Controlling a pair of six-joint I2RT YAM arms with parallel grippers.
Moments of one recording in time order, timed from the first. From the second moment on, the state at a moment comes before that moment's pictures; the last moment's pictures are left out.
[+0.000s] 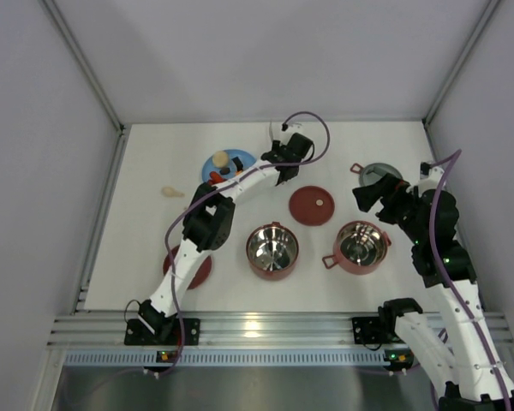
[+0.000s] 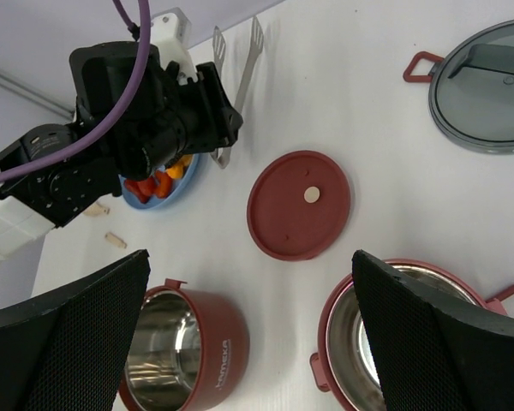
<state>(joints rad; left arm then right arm) -0.71 2.50 2.19 -0.44 -0.56 -0.33 0.12 0.64 0.80 -0.44 -0.12 0.56</state>
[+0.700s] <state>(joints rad) -0.71 2.39 1.96 -0.50 -0.49 -0.40 0.12 0.64 0.76 -0.43 -0.13 0.56</state>
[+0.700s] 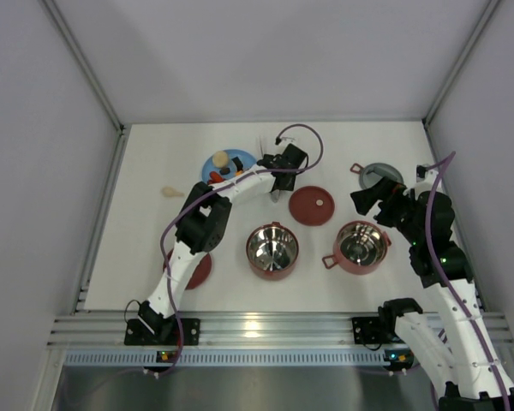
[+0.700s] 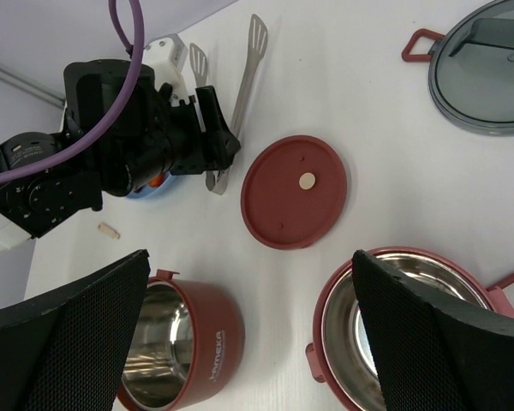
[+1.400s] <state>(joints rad) -0.69 2.40 1.97 -0.50 -0.49 -0.52 0.12 0.64 0.75 -0.43 -0.13 0.55</state>
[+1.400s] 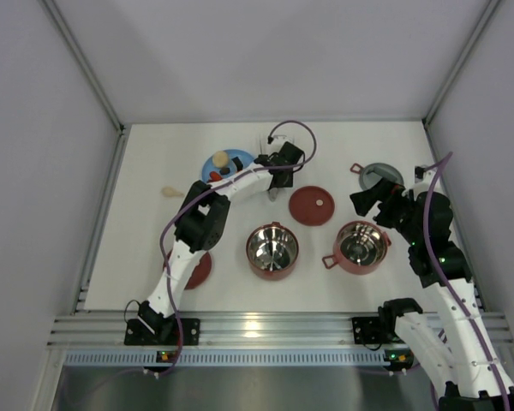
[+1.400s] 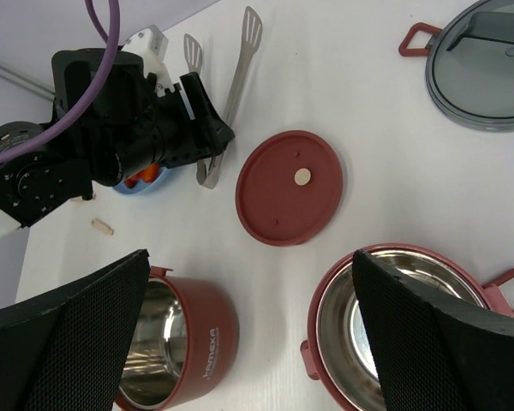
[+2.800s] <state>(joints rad) -0.62 2.44 2.03 -0.48 -0.33 -0.41 0.12 0.65 0.73 -0.42 -0.14 0.55</state>
